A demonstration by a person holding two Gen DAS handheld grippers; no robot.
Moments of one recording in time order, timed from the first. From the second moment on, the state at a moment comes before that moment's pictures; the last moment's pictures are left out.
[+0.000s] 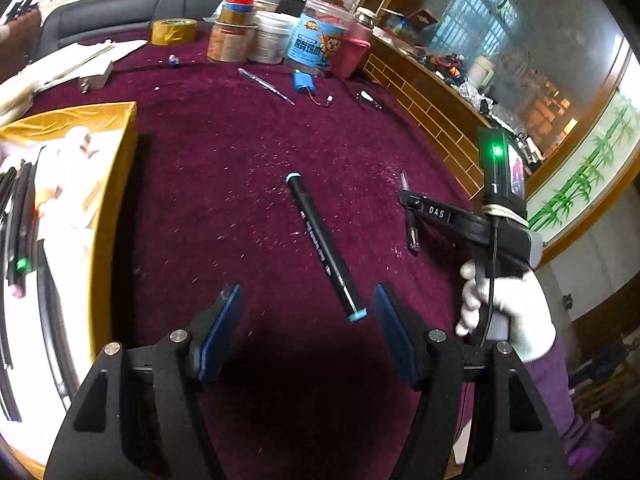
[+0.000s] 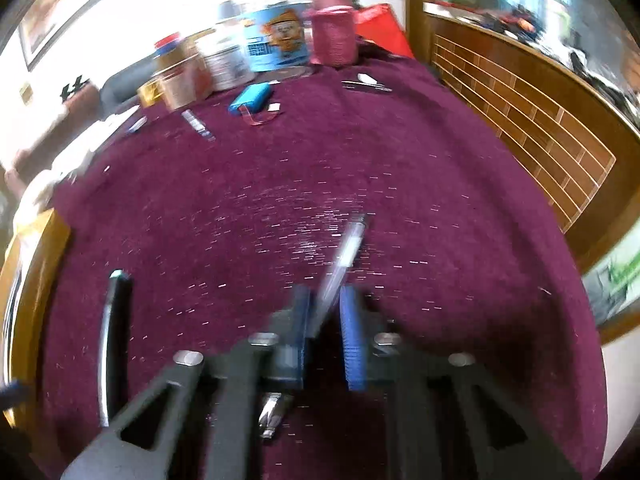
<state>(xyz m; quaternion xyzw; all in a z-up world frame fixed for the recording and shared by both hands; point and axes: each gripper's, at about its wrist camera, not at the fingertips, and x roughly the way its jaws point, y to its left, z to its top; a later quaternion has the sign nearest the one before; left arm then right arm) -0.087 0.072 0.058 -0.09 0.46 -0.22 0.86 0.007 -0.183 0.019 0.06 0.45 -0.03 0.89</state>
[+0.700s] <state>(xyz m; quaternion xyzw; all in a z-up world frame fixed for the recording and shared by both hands) -0.032 -0.031 0.018 0.09 0.46 -0.20 0.86 -0.003 -0.218 0.010 0.18 0.41 0.02 0.90</state>
